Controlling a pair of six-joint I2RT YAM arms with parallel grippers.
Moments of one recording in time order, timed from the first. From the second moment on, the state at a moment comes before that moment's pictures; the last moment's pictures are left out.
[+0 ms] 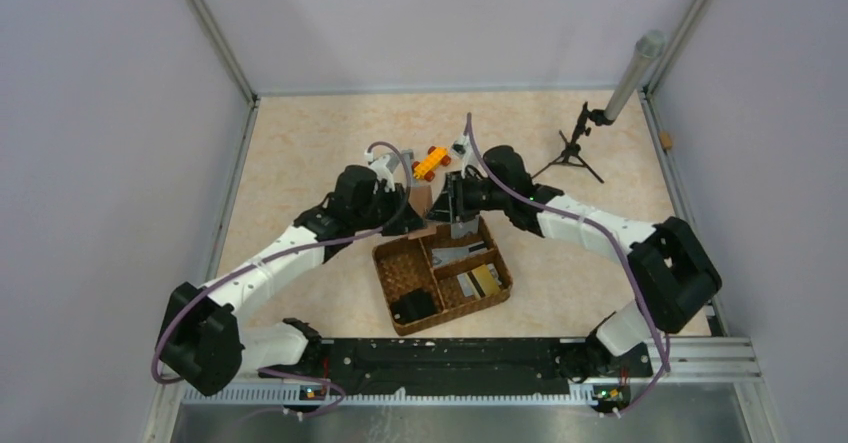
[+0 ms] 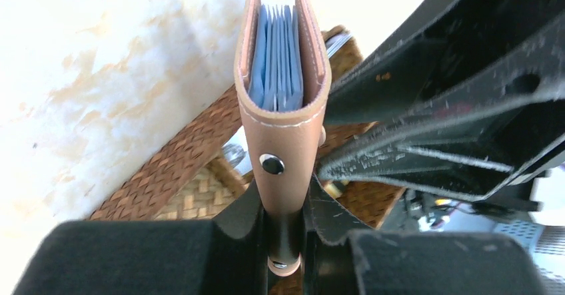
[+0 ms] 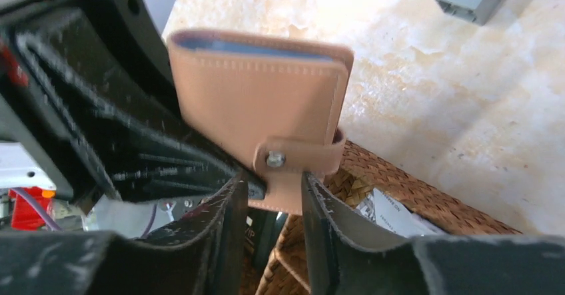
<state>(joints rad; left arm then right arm) -0.57 1.21 0.76 -0.19 0.30 -0.62 0.69 1.58 0.97 0.11 -0.54 0.56</state>
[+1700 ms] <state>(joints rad) -0.01 0.77 0.83 -0.33 -0.08 -0.41 0.25 0.79 0.74 -0.18 0.14 0.28</state>
